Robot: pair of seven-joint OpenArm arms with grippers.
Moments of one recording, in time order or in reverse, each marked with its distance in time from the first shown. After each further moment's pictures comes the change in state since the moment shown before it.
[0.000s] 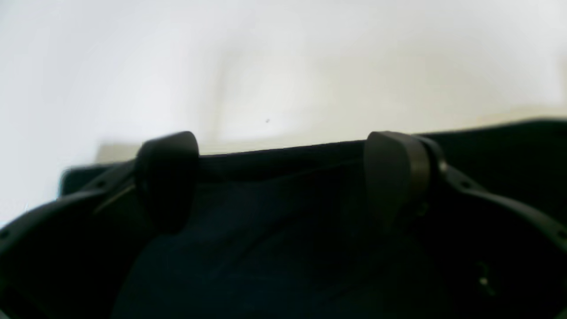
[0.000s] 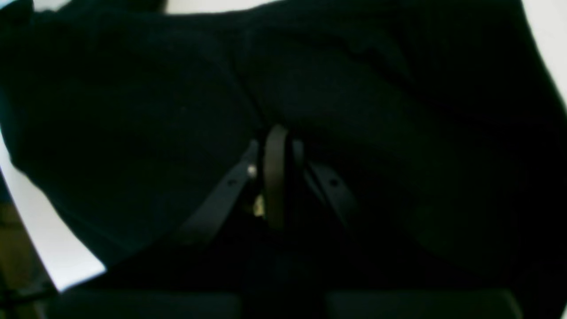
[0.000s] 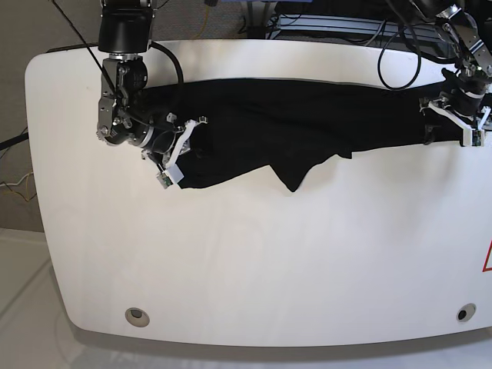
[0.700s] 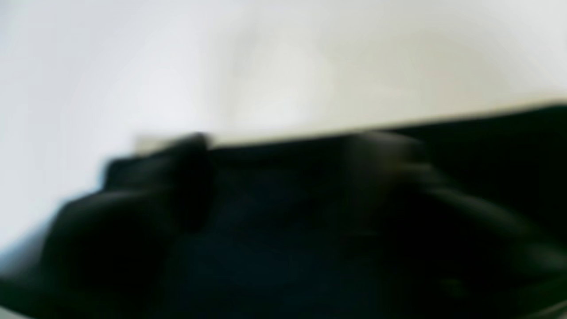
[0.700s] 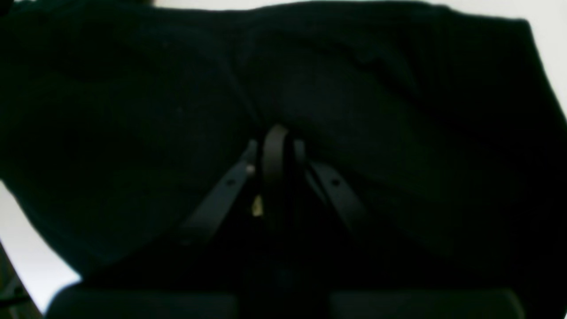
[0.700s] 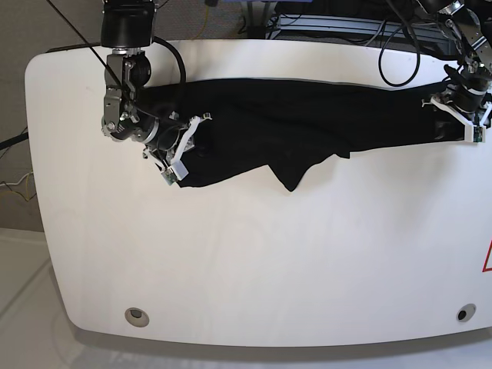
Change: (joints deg) left arm 1.9 -0.4 0.3 1.2 -2.1 0.4 5.8; right arm -2.6 -0.5 -1.6 3.0 -5.1 0.0 3.0
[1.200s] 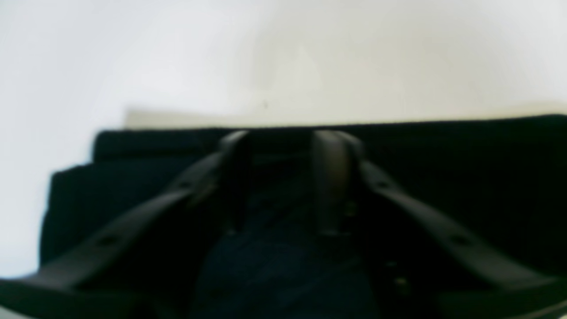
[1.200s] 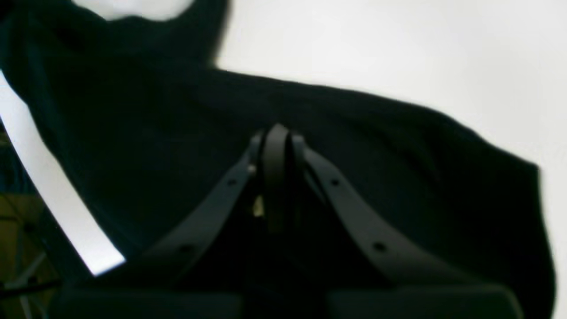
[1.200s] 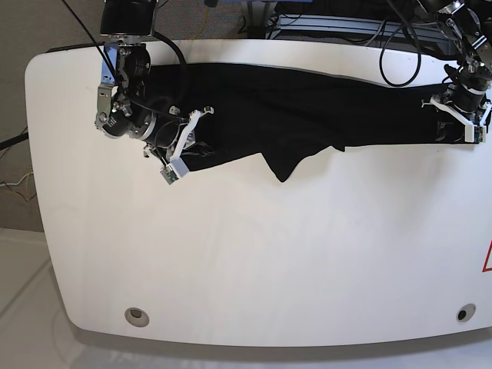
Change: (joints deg) left arm 0.0 -0.2 0.1 -0.2 -0.5 0.0 -3.2; right arm -2.6 -1.2 1.7 10.4 8.3 -0.2 -8.9
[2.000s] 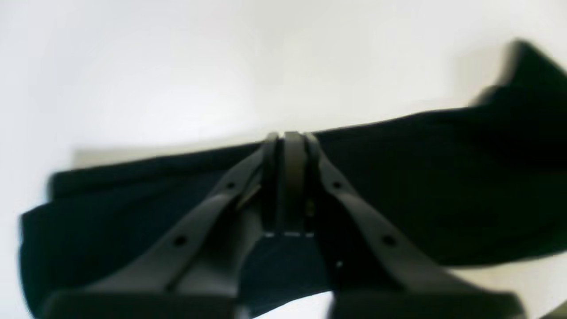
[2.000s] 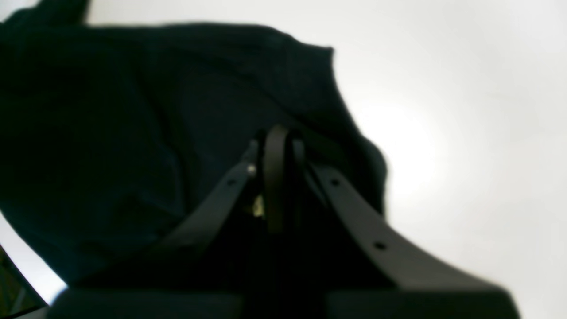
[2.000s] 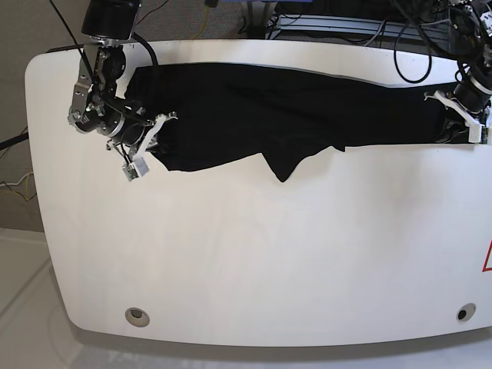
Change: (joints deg) left arm 6.2 -5.9 2.4 8.6 -24.0 -0.2 12.8; right arm 0.3 4.5 7.6 -4.9 -3.7 0.0 2.5
